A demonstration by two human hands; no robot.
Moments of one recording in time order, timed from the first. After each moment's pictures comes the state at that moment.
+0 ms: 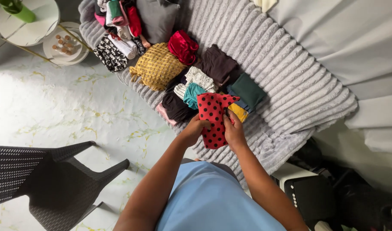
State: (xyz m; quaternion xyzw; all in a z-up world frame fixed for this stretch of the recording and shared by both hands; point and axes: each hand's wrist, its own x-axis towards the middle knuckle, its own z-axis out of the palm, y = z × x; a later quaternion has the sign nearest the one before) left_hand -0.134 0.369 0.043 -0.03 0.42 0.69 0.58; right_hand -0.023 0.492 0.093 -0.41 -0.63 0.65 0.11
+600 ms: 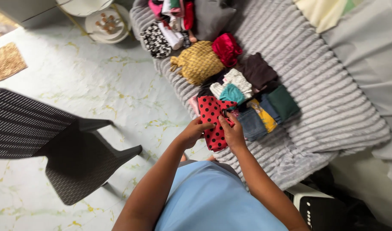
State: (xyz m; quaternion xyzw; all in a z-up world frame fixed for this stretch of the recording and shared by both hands) left_hand -0.176 0.166 0.040 -0.06 0.43 0.71 0.56; right_hand -0.090 0.321 0.077 -0.33 -0.66 0.67 0.04
